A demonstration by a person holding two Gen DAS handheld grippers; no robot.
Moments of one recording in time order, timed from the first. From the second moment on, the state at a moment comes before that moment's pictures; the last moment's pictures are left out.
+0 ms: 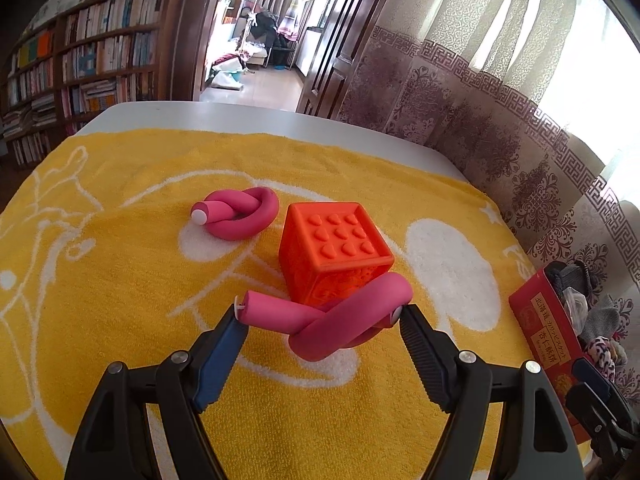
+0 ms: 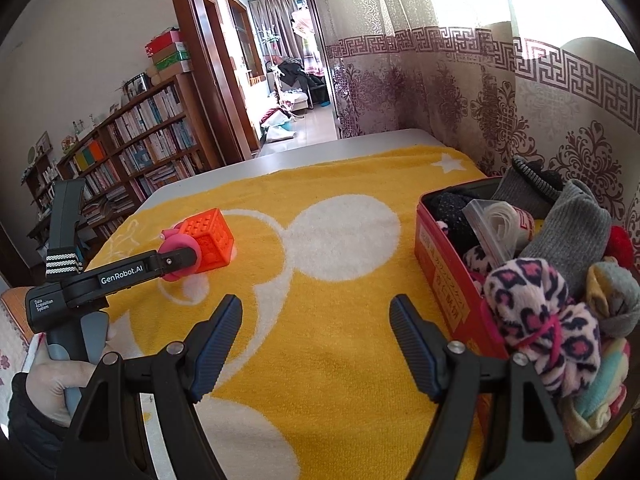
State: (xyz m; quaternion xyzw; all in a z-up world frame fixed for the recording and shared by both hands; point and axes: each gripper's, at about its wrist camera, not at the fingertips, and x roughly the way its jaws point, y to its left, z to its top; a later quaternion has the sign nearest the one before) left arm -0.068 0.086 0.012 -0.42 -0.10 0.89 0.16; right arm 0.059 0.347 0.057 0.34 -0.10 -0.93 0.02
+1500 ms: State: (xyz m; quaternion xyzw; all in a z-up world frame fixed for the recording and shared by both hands) left arm -0.053 0.395 0.066 -0.43 0.05 0.82 0.38; right arm 0.156 0.432 0.076 0.28 -0.11 -0.95 -0.01
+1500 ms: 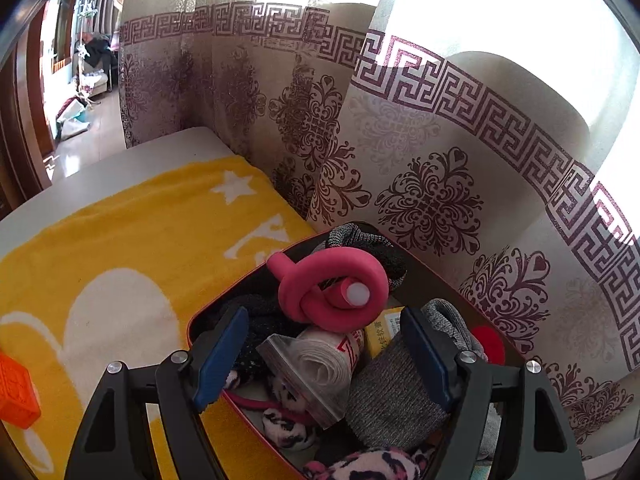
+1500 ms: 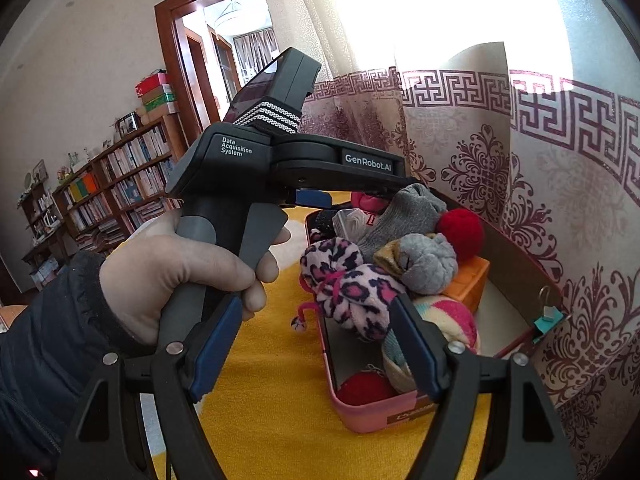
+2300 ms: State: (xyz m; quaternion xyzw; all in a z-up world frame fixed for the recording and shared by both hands) left arm -0.057 0.252 0.070 -0.42 -0.02 0.86 0.30; right arm 0.133 0.395 0.073 0.31 -0.10 -0.95 0.02
